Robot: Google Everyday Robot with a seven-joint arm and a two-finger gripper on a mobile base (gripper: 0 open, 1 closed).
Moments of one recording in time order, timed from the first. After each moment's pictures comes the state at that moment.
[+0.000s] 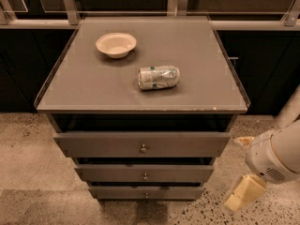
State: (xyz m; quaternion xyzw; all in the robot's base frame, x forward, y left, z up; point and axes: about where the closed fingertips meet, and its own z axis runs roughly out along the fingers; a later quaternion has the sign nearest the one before) arm 0.355 -0.207 0.766 -0.49 0.84 0.12 0.18
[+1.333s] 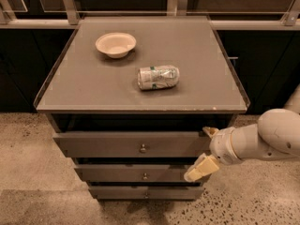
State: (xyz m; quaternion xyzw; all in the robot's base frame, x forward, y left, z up) arm 0.462 -0.163 0.681 -0.46 0.81 0.18 0.31
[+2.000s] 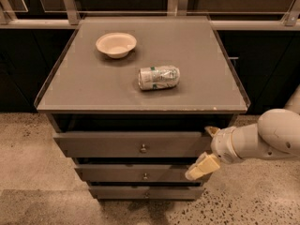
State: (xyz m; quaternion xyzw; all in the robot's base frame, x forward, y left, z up) arm 0.470 -0.167 0.676 -0.46 0.82 0.17 0.30
